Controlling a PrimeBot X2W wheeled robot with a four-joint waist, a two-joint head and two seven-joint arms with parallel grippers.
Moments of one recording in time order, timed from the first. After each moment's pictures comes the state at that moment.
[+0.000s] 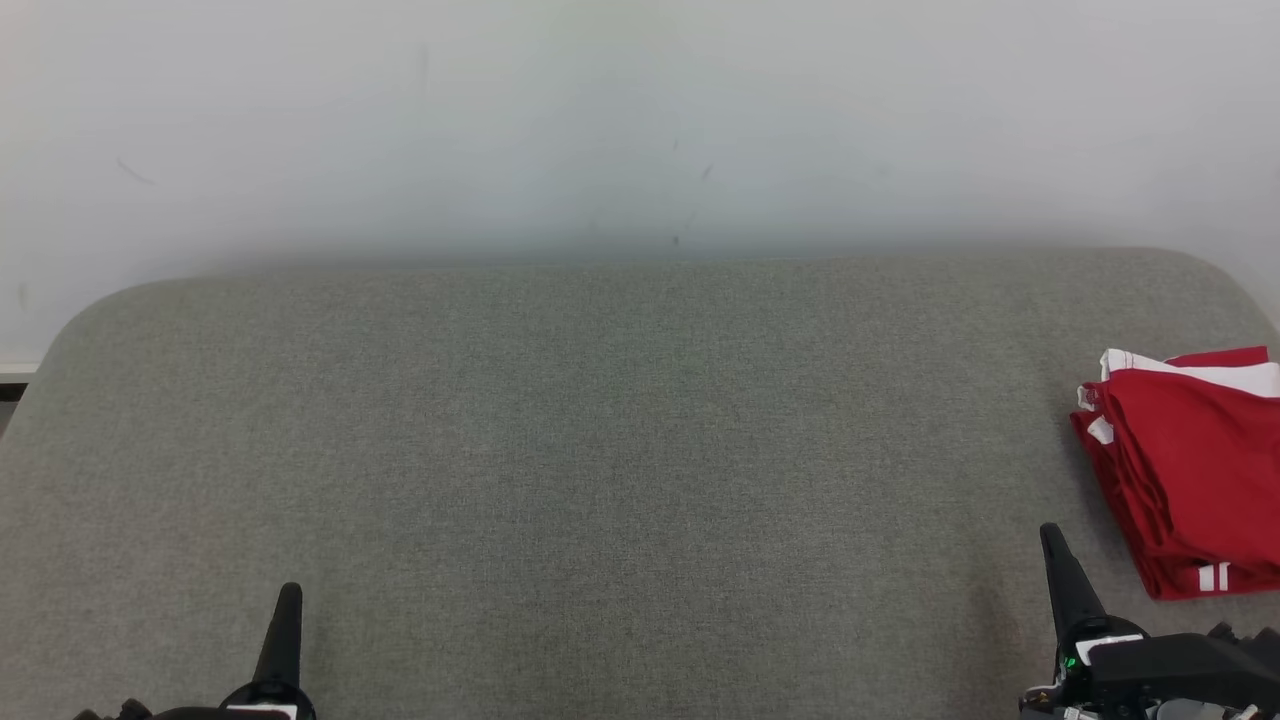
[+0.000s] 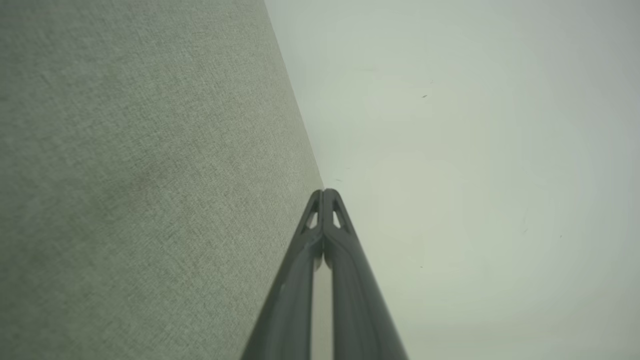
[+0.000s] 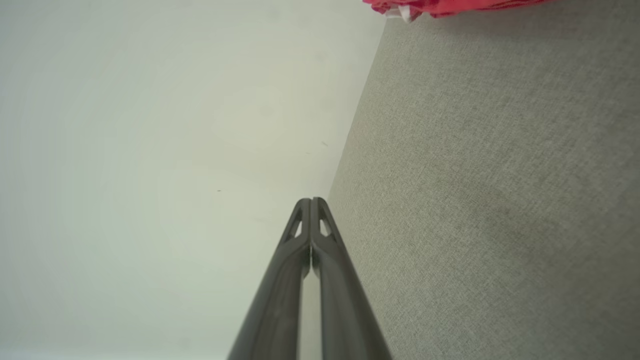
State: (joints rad) left arm -0.05 0.05 0.10 0.23 -1.37 -0.12 0.05; right arm -0.07 -0.06 -0.09 0.25 1.36 0.13 0.06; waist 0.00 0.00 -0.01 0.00
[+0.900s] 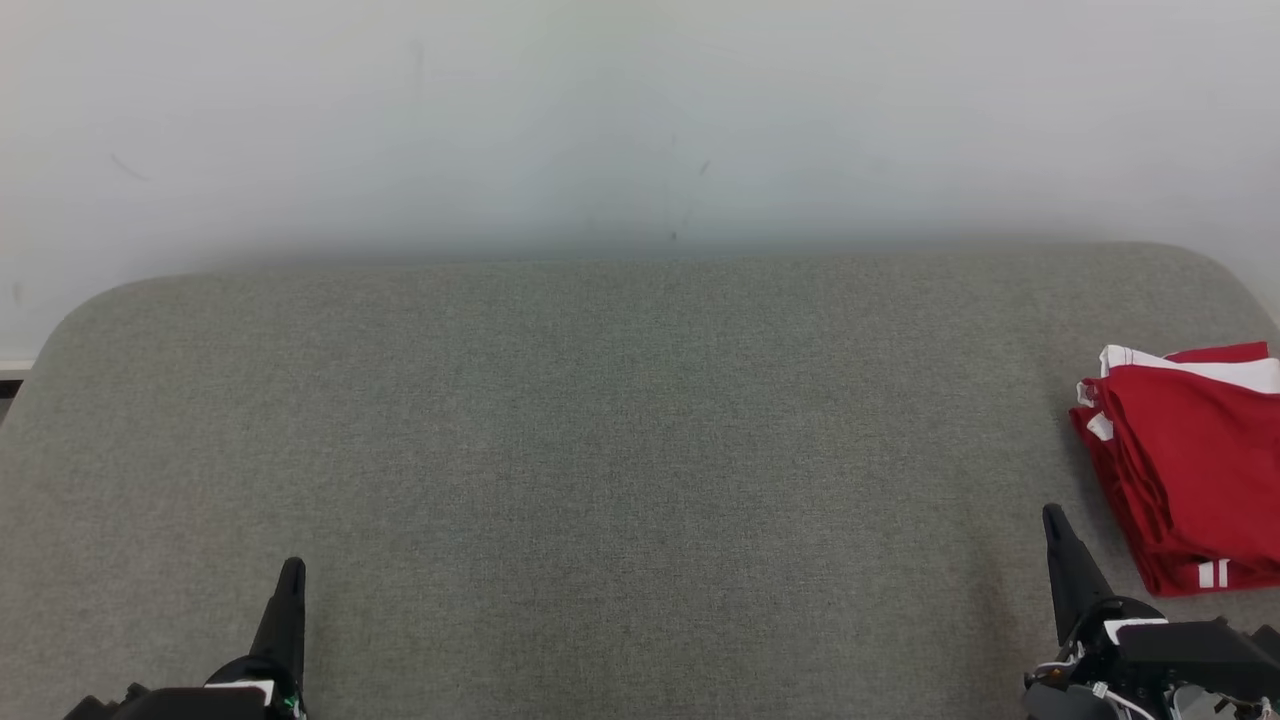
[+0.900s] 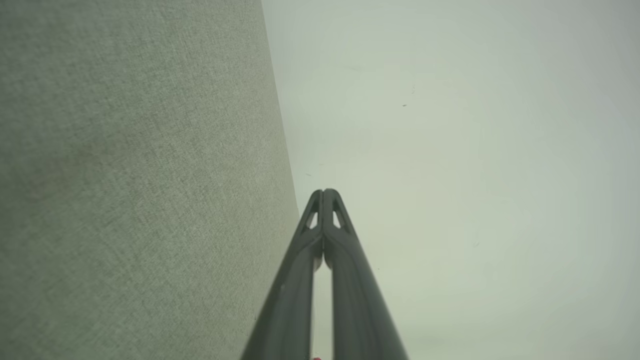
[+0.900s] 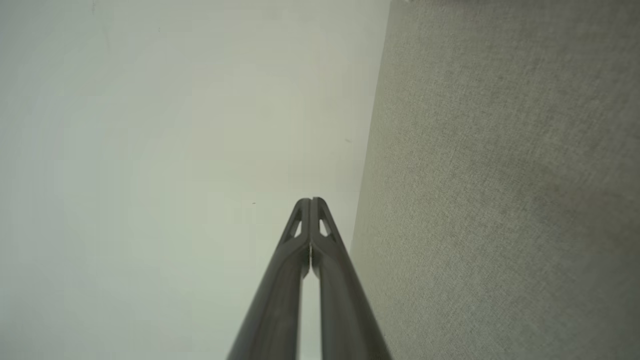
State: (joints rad) left arm -0.09 0.05 0.11 0.24 -1.56 -0.13 0.10; right arm -0.10 -0.05 -0.11 0.25 1.56 0.13 0.10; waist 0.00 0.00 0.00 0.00
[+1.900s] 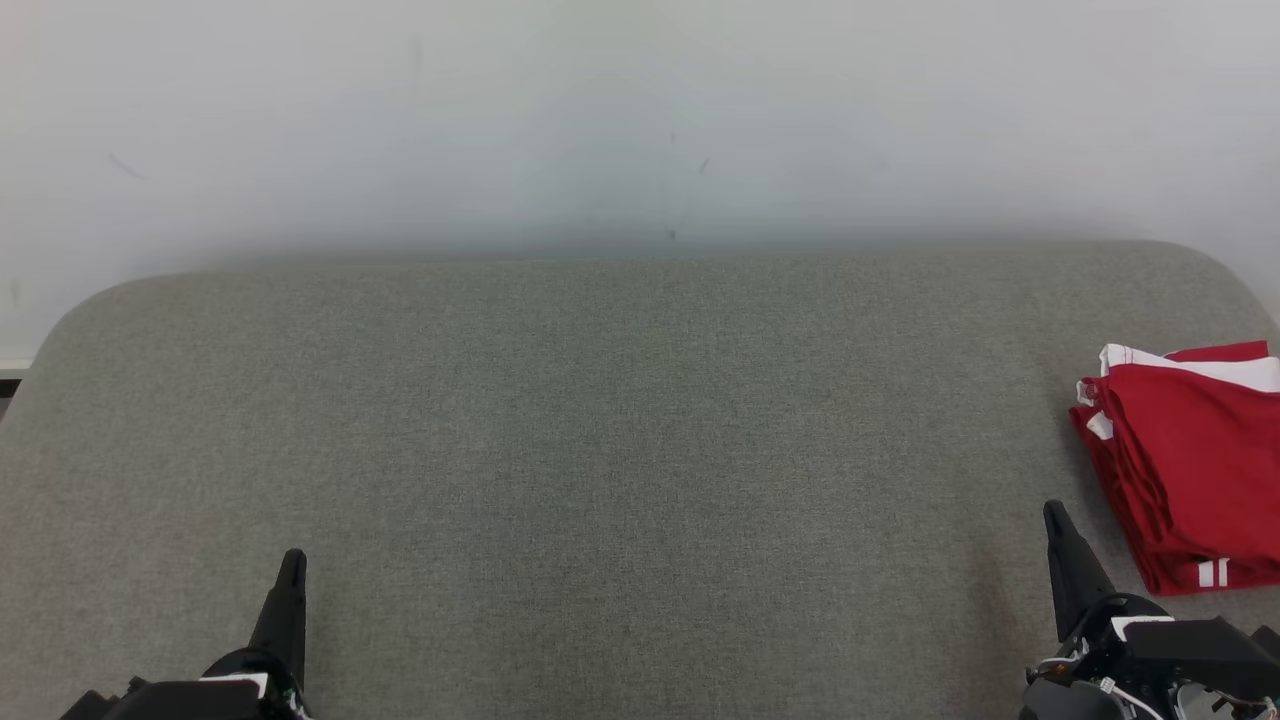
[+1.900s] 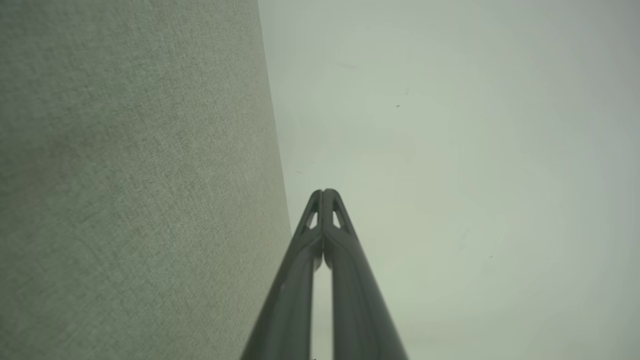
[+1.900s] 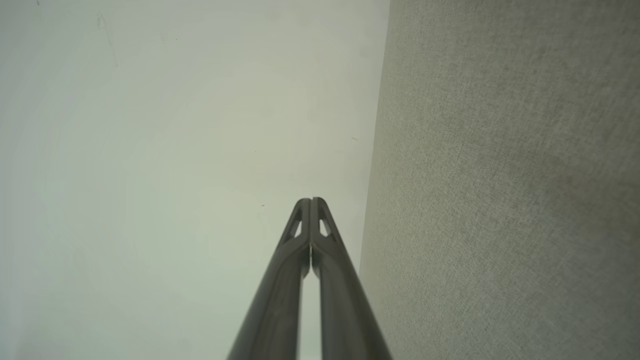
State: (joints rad) left arm -0.10 0.05 0.11 0.25 -1.61 -0.13 0.12; right arm -0.11 -0.05 -0.11 0.25 1.61 0.13 0.11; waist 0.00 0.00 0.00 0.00
